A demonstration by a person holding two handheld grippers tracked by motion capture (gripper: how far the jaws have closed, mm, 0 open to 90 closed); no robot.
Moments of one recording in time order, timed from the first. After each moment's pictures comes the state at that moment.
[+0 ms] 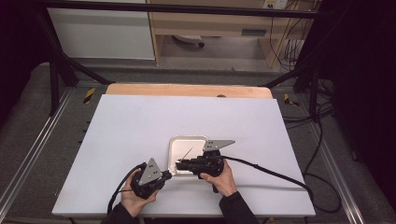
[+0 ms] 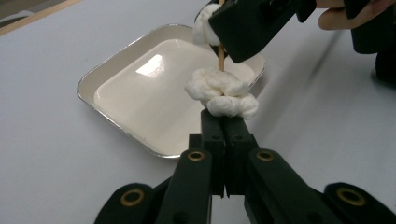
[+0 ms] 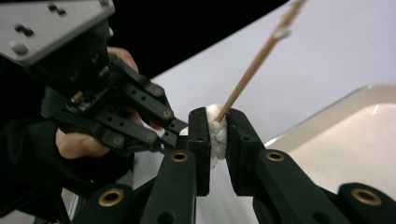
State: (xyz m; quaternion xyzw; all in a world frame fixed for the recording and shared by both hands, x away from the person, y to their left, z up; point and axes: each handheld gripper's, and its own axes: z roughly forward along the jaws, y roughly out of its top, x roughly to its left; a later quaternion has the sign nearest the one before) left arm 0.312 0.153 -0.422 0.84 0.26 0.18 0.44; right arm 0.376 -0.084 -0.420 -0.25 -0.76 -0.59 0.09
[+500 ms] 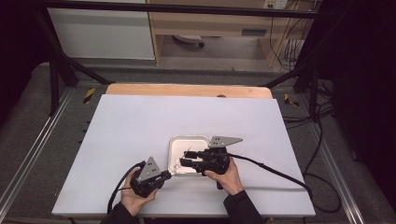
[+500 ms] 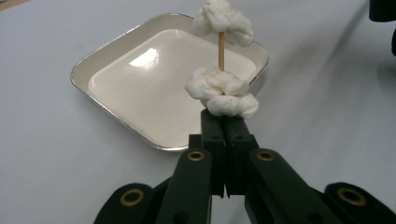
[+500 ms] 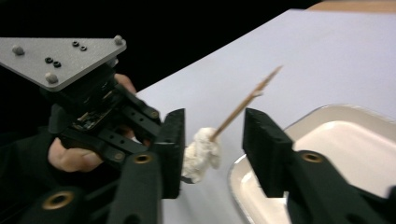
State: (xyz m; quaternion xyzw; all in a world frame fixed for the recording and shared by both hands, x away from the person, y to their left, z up) left arm 0.318 0.156 -0.426 0.84 0.27 0.16 0.44; right arm 0.375 -0.098 -0.403 -0.26 -0.76 -0.60 0.03
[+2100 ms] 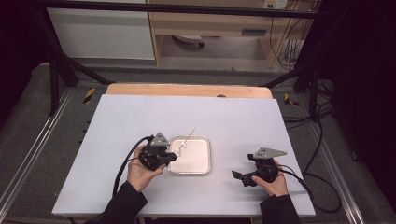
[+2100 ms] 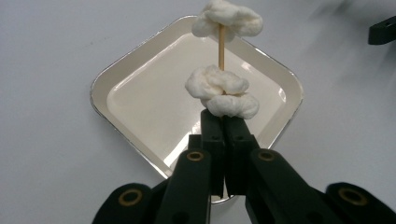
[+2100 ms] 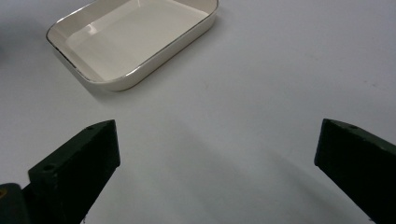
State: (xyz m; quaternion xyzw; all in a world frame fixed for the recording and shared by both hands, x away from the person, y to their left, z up) left arm 0.382 0.132 -0.390 0.87 0.33 0.10 0.37; right arm 0.363 -0.241 -0.449 -0.37 -0.81 -0.44 -0.12
